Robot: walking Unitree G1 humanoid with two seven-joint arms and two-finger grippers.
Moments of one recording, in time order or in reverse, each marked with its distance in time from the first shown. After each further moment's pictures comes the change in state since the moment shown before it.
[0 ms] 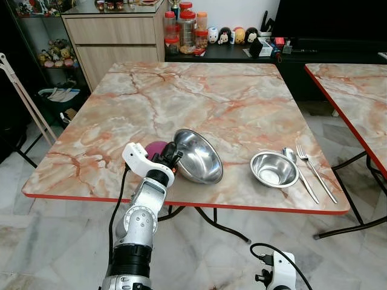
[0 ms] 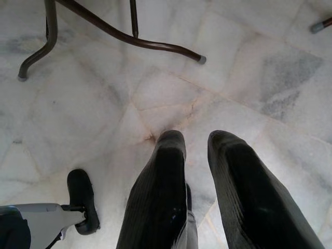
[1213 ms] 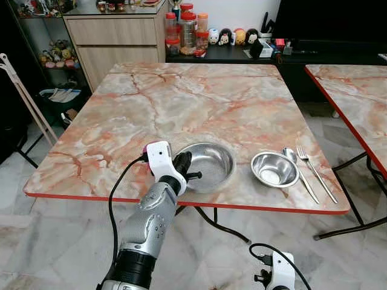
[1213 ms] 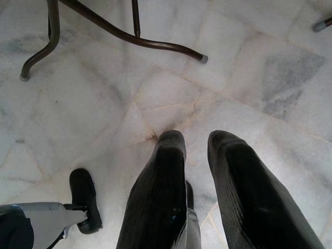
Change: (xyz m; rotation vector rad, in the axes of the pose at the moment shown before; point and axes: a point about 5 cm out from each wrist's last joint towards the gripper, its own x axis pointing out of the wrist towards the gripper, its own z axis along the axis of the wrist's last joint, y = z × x) left arm -0.007 -0.005 -0.016 0.460 0.088 -0.003; right arm 0.000 0.002 -0.001 0.002 0.003 0.006
